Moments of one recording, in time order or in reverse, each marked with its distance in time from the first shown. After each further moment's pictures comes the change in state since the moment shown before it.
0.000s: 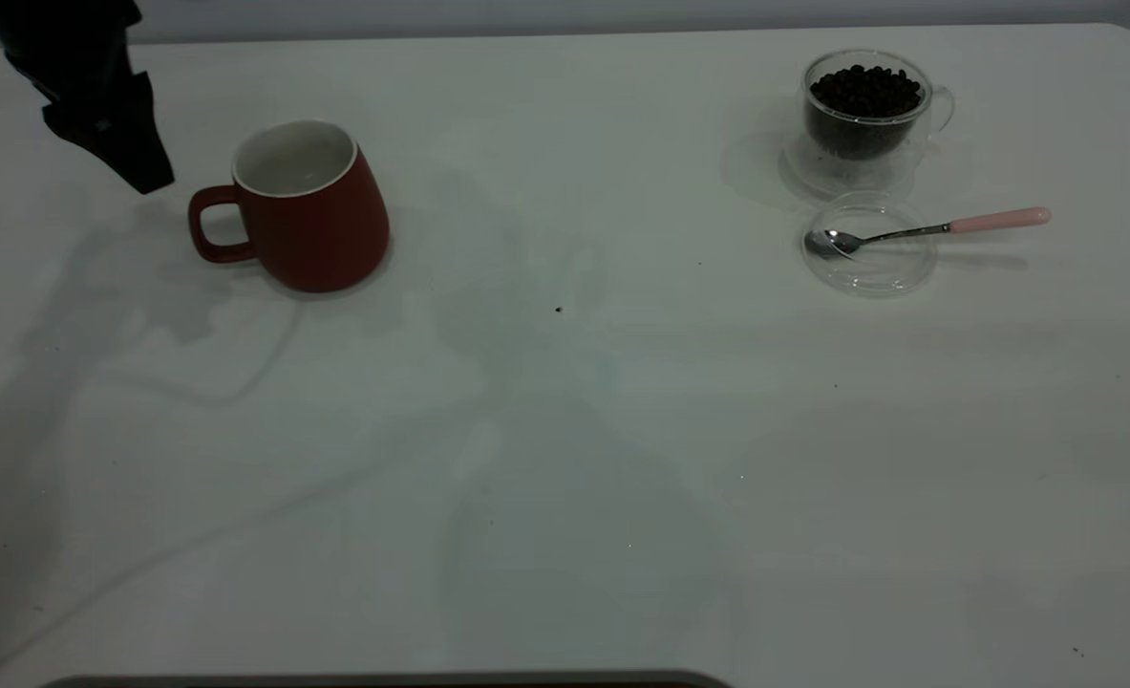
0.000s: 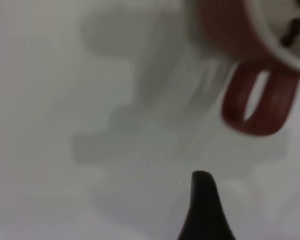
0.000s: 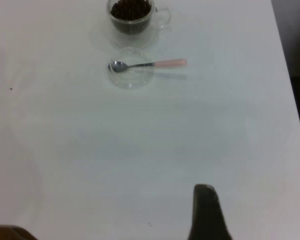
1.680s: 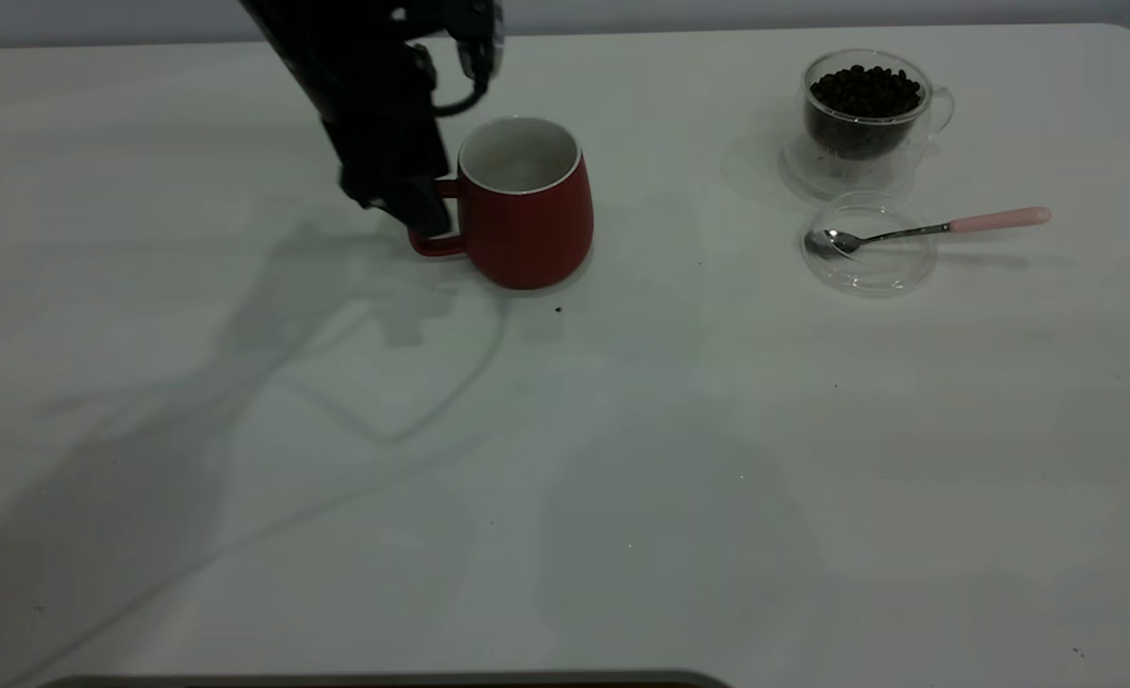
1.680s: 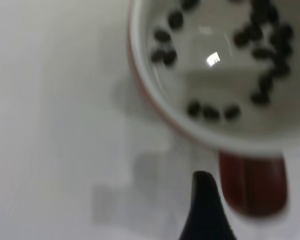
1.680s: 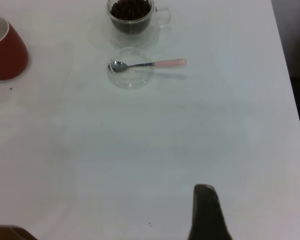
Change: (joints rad) left arm -0.279 0.145 -0.109 -0.170 -0.118 0.213; right arm 0.000 0.000 0.000 0.000 0.000 0.000
